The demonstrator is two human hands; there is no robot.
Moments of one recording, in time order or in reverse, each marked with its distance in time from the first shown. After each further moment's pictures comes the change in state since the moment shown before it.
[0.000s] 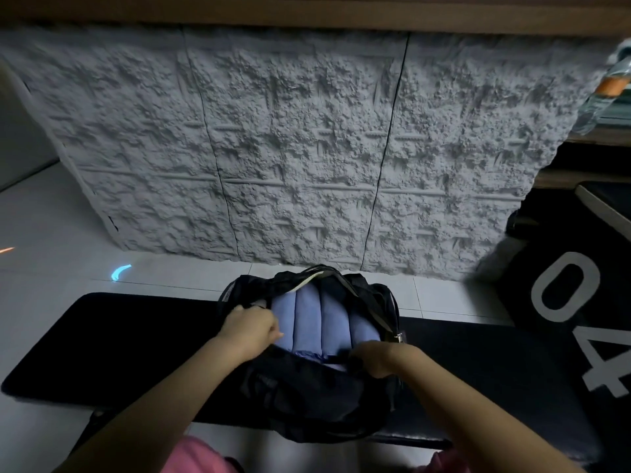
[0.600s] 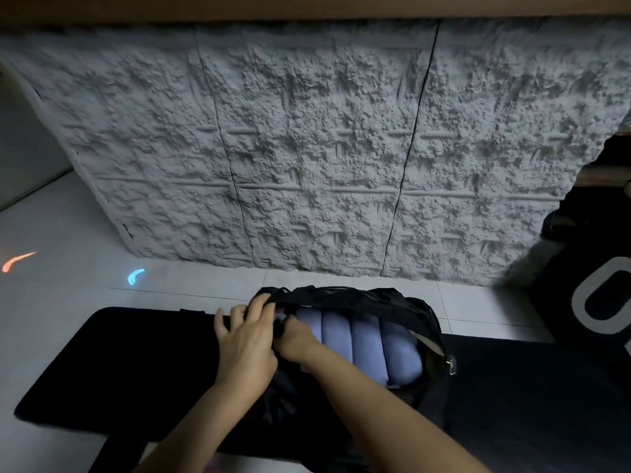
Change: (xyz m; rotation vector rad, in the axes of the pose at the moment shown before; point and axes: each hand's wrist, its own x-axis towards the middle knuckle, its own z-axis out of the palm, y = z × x) left_hand -0.009 -0.025 0.011 0.012 0.463 -0.226; right_hand 0.106 -0.144 -0.065 0.760 0.376 -0.049
